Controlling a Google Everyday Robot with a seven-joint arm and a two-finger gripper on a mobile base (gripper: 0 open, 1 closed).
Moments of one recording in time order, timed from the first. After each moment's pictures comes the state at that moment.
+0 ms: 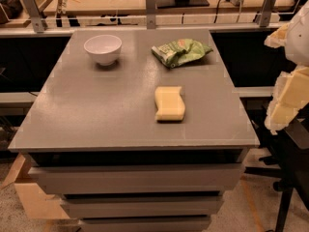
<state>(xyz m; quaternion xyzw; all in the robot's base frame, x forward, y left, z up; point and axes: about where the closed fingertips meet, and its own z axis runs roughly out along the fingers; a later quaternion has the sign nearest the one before) 0.438 -0.214 0.986 -0.60 0.78 -0.05 0.17</state>
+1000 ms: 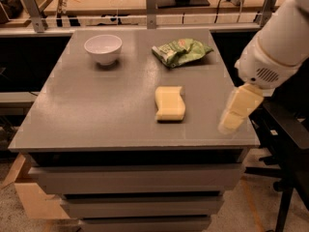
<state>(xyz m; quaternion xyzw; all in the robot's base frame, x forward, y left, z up) 0.475 -0.174 0.917 -0.55 0.82 0.00 0.17</state>
